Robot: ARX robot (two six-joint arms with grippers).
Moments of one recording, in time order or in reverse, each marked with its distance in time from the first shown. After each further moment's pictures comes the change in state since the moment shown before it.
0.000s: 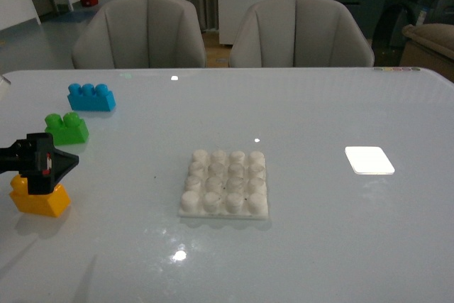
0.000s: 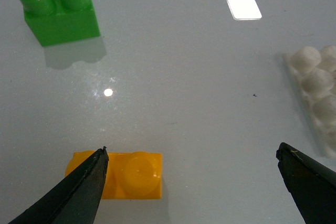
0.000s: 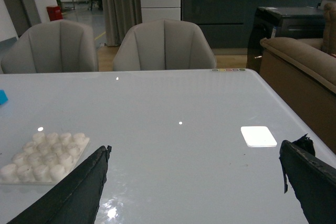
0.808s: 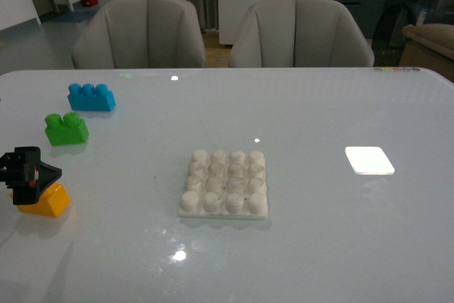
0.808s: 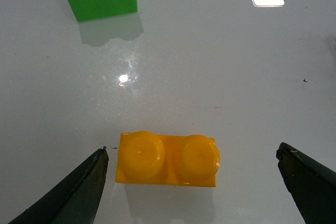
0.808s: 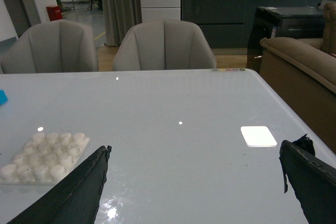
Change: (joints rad) left arm 0.058 0.059 0.039 -0.042 -0.026 0.053; right arm 0.000 0.000 0.000 0.000 0.000 0.000
